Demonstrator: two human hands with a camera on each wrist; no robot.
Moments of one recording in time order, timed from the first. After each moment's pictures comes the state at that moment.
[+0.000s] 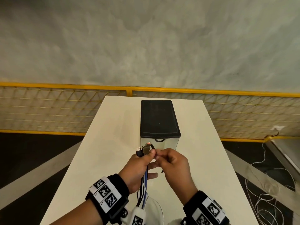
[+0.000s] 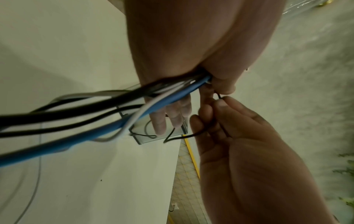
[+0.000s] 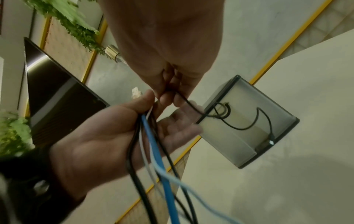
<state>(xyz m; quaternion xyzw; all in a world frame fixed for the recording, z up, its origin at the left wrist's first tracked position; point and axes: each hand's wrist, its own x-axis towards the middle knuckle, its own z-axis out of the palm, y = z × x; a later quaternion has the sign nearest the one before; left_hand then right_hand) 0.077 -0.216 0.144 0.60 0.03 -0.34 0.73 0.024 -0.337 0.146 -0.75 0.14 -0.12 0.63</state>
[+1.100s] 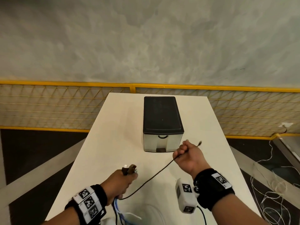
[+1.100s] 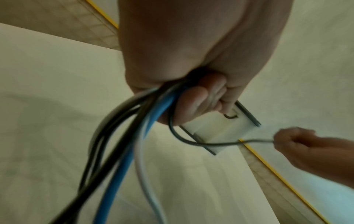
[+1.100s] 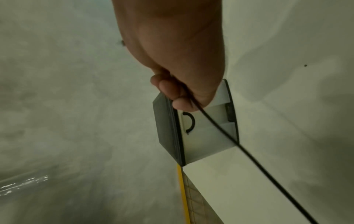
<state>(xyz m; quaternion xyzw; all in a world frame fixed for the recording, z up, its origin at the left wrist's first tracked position) 0.072 -0.141 0.091 0.74 0.09 -0.38 0.55 0.074 -0.403 0.108 -0.23 0.40 -0.01 0.89</state>
